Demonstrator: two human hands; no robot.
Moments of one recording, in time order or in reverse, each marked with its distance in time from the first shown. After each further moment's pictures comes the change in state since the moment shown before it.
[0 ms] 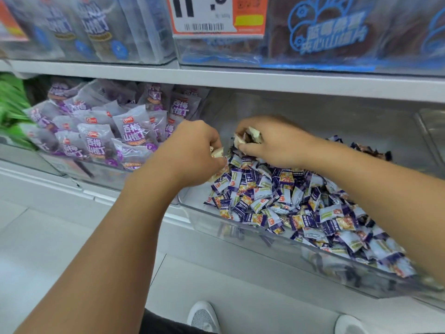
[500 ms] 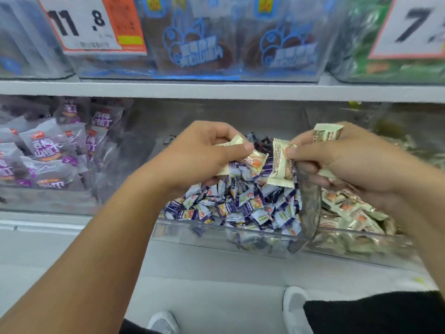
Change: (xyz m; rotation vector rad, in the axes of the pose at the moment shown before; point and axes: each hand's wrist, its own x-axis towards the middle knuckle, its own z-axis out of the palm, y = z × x) left_hand -0.016 0.124 0.022 -0.896 -0.338 0.078; right_hand -0.197 0.018 -0.095 0.732 0.158 0.578
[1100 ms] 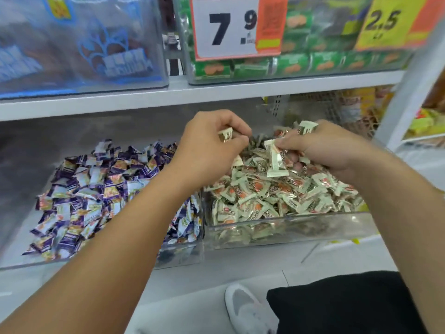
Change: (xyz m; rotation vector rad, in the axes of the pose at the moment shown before) left_hand 0.061 0.056 0.158 0.128 0.038 0.295; right_hand -0.037 0.078 -0.128 -0.021 0.386 0.244
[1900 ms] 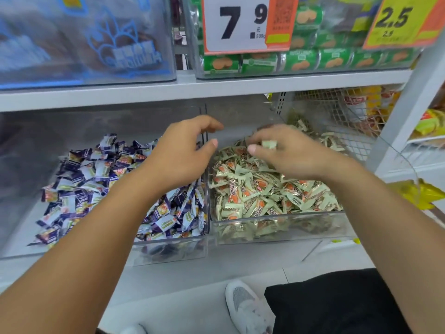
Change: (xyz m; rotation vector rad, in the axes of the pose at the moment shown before) left_hand -0.001 -0.037 -0.034 0.432 -0.062 0.141; right_hand 0.014 0.001 0.034 -0.522 -0.123 -0.330
